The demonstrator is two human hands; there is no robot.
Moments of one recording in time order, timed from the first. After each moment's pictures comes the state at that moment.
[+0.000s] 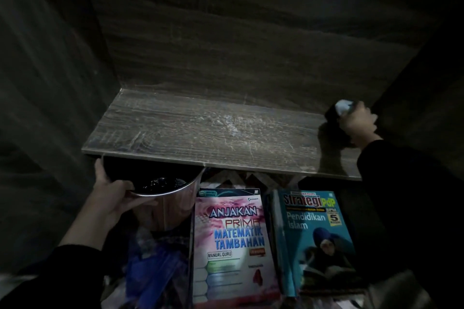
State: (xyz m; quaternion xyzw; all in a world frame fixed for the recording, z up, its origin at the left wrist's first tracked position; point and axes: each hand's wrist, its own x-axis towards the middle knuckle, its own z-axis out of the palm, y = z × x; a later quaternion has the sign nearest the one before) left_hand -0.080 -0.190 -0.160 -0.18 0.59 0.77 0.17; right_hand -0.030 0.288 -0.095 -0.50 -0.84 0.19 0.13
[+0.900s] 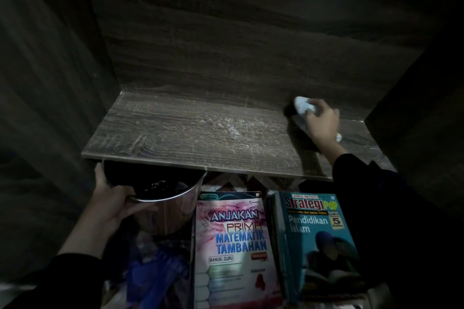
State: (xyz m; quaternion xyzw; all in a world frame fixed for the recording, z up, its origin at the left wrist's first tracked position) left_hand -0.080 -0.193 -0.161 -0.17 0.58 0.78 0.18; right_hand -0.058 0.217 -0.108 -0.37 -0.86 0.28 0.22
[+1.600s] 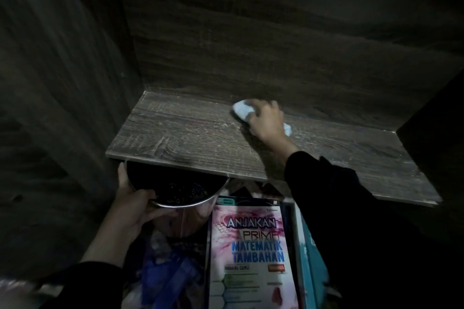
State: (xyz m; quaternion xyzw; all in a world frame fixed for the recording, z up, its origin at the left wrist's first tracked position) left_hand -0.081 -0.197 -0.165 -0.16 0.59 0.77 0.18; right_hand -0.141 0.085 -0.120 -0.15 -0.96 0.20 0.13
